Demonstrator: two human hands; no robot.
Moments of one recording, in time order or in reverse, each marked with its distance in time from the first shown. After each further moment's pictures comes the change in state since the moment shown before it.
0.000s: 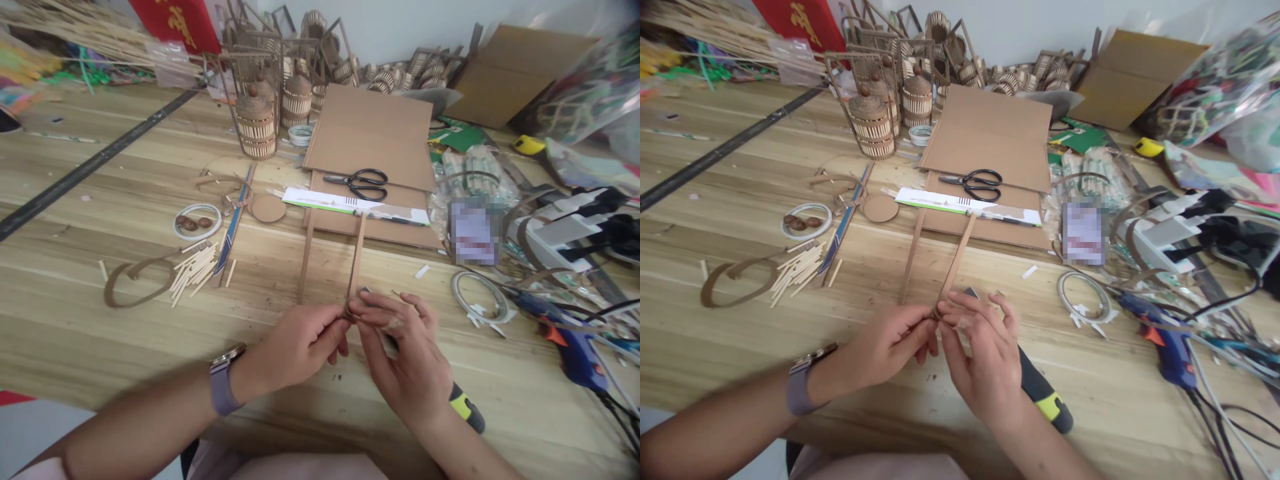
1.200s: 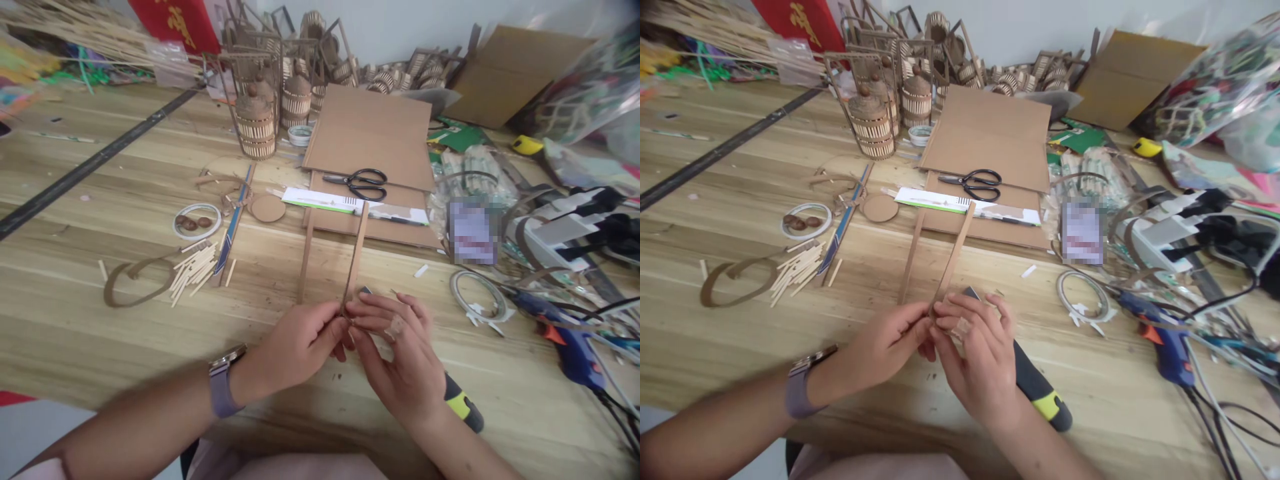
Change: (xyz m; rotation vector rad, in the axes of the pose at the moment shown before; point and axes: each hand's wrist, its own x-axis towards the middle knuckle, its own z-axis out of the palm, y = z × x) left_hand 0.000 -0.002 0.003 -0.076 0.031 -0.004; right_hand 0.001 -0.005 0.002 0.016 0.006 0.014
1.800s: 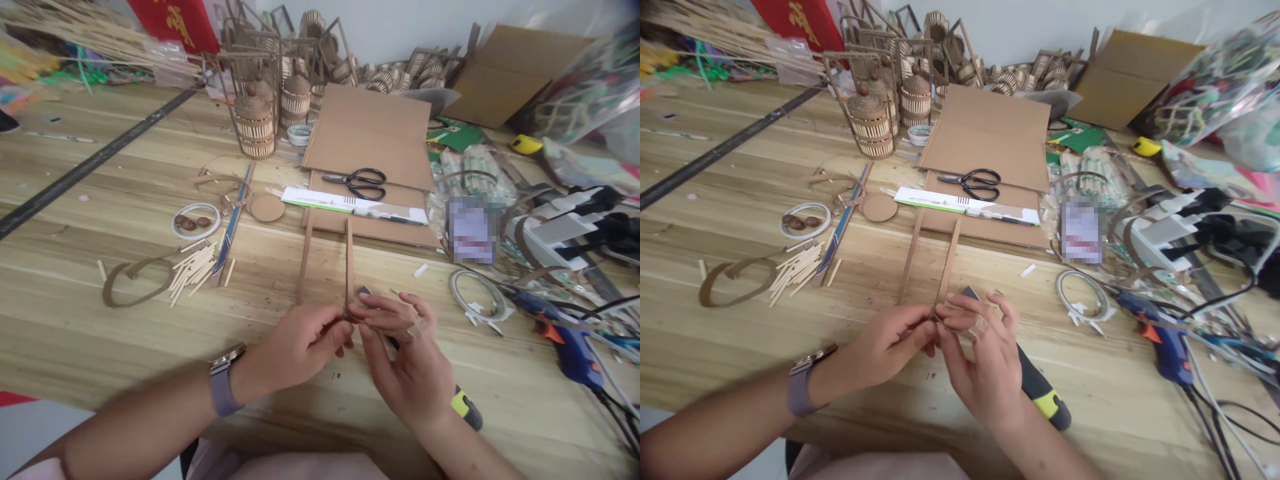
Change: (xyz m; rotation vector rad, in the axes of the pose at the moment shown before) left_hand -0.001 0.001 -0.001 0.003 -0.023 0.027; right_hand -0.002 0.003 -0.004 0.044 0.008 0.053
